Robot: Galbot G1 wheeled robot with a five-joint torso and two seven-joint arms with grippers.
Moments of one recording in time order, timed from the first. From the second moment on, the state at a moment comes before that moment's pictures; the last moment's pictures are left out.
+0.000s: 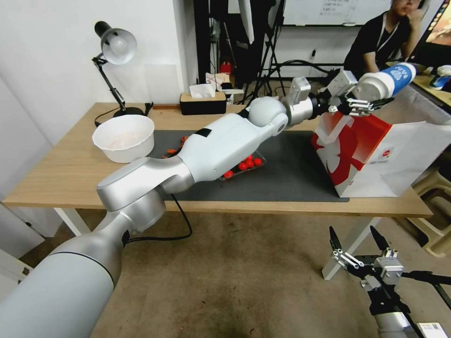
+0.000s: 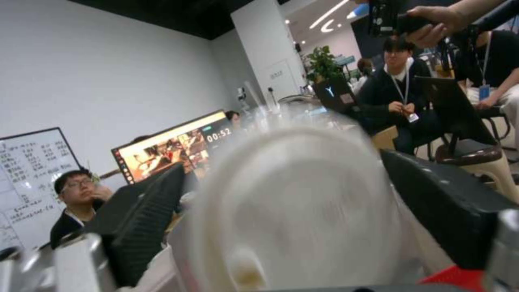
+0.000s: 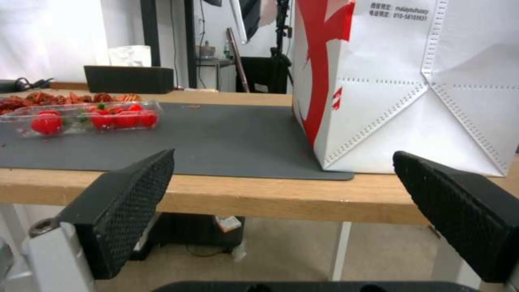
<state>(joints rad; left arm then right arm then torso) -0.18 -1.61 0.61 -0.97 -0.84 -0.18 0.48 -1.92 1.33 0.77 2.11 0.33 0.37 -0.10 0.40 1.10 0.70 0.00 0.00</state>
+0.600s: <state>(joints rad) -0.14 -1.61 0.58 -1.04 -0.82 -0.17 0.28 -1.91 1.34 0.74 2.11 0.32 0.37 -0.11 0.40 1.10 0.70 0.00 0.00</state>
